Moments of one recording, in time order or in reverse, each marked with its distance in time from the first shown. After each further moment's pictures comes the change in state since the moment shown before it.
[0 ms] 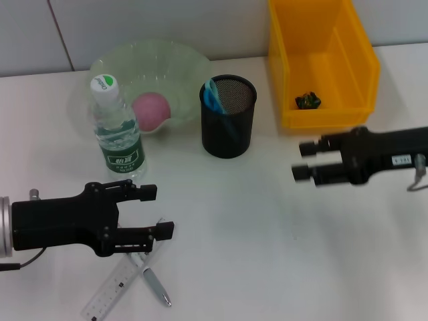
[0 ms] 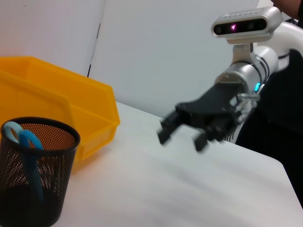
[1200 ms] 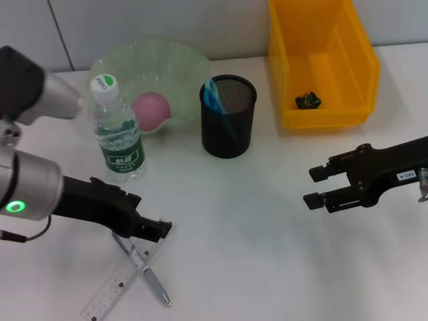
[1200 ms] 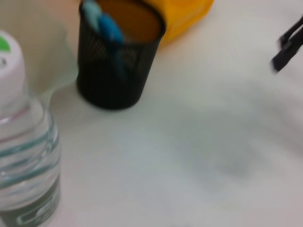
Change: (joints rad) left arm 0.010 -0.002 0.460 0.678 0.476 -0.160 -0.998; right arm 0.031 0.037 0.063 -0.125 -0.272 -0.061 0.040
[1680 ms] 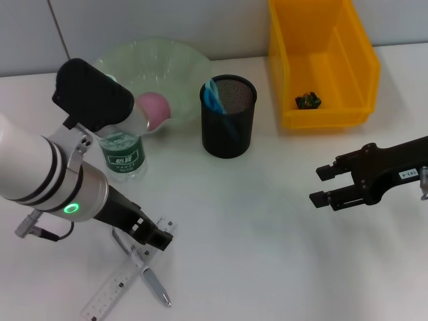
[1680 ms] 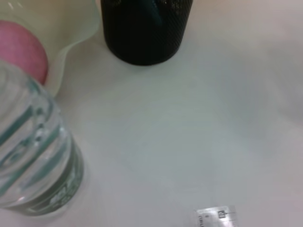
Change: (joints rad) left arm -0.115 -0.010 0.256 -0.044 0.268 -0.081 -0.278; right arm 0.009 0.001 0.013 -0.003 -0.059 0.030 0.013
